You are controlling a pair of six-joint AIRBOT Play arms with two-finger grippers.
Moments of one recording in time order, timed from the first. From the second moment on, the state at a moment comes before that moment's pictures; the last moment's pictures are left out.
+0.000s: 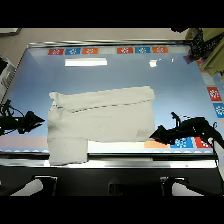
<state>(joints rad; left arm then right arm) 0.55 -1.22 0.84 0.91 -1.16 -1.31 -0.32 -1.38 0.66 2.30 -1.21 -1.96</state>
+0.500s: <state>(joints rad) 0.55 -1.22 0.72 1.01 -1.18 -1.25 -0.29 -1.33 0.66 2.29 -1.20 -1.93</state>
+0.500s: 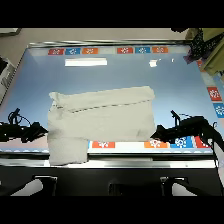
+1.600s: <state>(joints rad) 0.61 -1.24 0.60 0.96 -1.11 -1.18 -0.28 -1.30 0.66 2.30 -1.27 -1.92</state>
